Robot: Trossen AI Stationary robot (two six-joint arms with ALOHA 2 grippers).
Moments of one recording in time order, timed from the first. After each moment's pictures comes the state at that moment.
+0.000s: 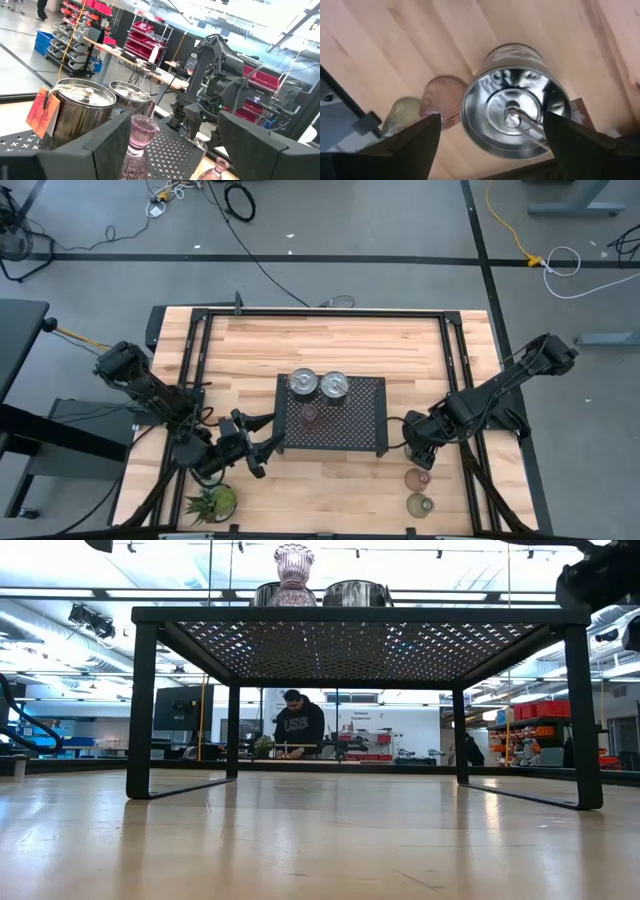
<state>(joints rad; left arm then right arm) -0.82 1.48 0.67 1.16 -1.35 -0.15 0.52 1.26 0.88 -1.04 -0.18 1.08</state>
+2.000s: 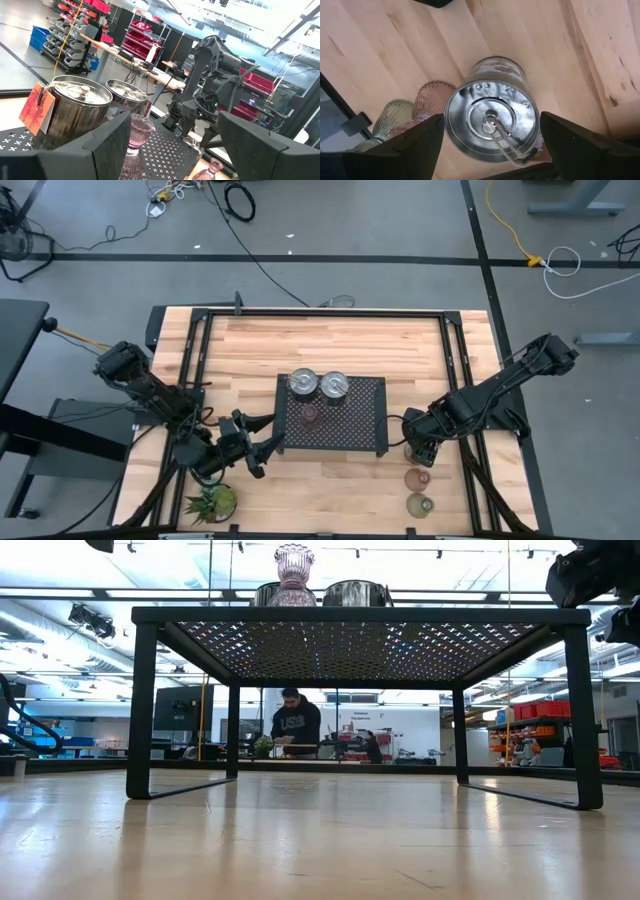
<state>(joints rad) -0.82 1.48 0.67 1.16 -1.34 -0.18 0.50 1.26 0.92 -1.10 -0.13 0.99</state>
